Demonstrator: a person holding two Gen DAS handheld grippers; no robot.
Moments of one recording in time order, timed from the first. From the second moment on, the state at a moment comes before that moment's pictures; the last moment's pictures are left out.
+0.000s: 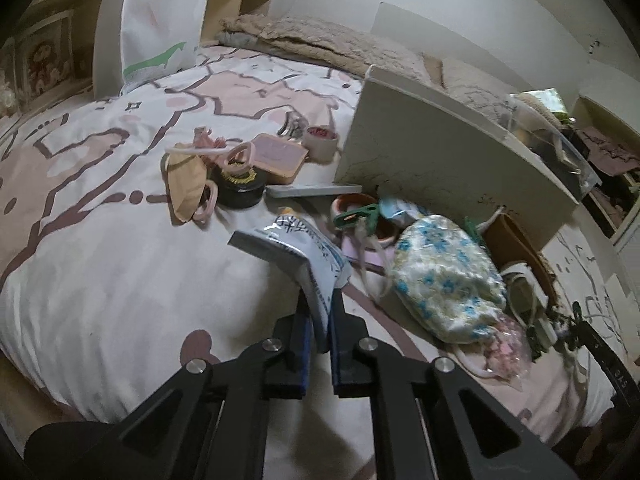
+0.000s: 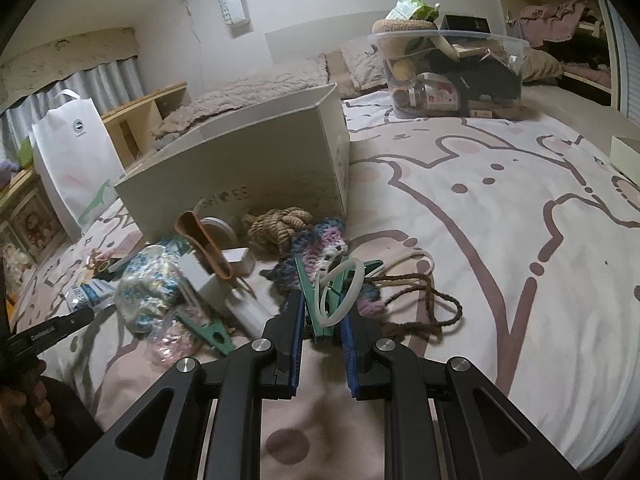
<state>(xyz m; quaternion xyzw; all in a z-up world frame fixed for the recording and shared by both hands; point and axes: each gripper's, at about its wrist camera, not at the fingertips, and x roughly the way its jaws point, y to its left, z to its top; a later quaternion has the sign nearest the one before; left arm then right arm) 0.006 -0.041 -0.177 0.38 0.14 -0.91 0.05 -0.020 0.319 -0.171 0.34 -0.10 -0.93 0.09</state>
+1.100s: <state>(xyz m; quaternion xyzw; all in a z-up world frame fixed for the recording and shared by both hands) 0.066 -0.034 -0.069 0.25 0.13 -0.96 -0.03 0.041 0.279 -0.067 0.23 -0.09 -0.96 0.14</state>
